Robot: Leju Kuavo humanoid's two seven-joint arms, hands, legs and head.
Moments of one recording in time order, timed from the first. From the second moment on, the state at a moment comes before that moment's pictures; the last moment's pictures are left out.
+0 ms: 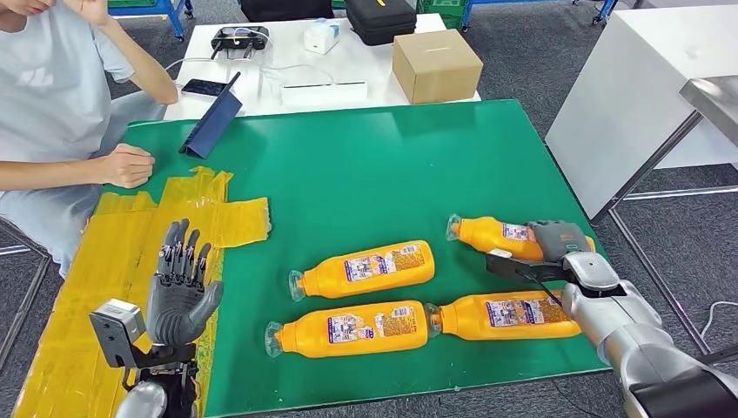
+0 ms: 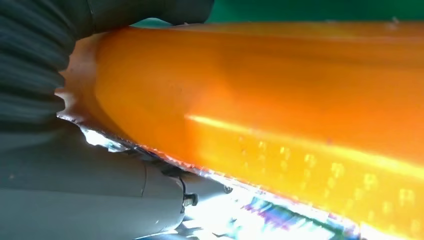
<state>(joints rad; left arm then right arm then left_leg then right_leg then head) 0.09 -0.07 -0.16 -1.63 0.06 0.06 -0.43 -0.66 -0.33 0.53 -0.49 1.05 -0.23 0.04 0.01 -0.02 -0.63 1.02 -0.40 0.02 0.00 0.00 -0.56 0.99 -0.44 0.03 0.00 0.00</state>
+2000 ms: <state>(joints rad) -0.15 -0.01 -0.41 -1.61 -0.07 -0.03 -0.34 -0.37 0.22 0.55 -1.21 0.15 -0.02 -0.30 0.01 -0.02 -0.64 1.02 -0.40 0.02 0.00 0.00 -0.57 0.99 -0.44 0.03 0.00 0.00</state>
